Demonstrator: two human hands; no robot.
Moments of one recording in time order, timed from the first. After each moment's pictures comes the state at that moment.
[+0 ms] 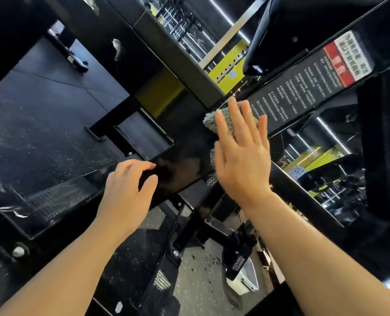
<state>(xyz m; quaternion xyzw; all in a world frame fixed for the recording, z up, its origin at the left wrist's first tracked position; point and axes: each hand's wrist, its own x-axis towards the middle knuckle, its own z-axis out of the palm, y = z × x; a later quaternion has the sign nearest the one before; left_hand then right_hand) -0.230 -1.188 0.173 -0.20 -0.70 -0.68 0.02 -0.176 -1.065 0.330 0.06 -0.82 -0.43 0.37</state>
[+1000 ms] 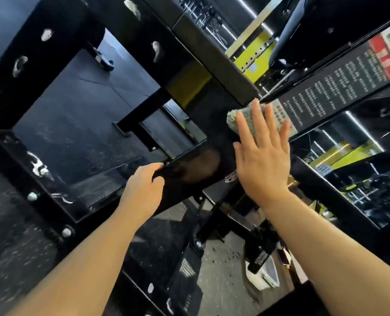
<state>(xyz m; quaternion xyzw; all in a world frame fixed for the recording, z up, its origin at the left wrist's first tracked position) -0.253 -1.197 0.144 -0.17 -0.68 -0.70 -0.09 -0.184 -1.069 0.311 0.03 -0.81 -0.44 0.37</state>
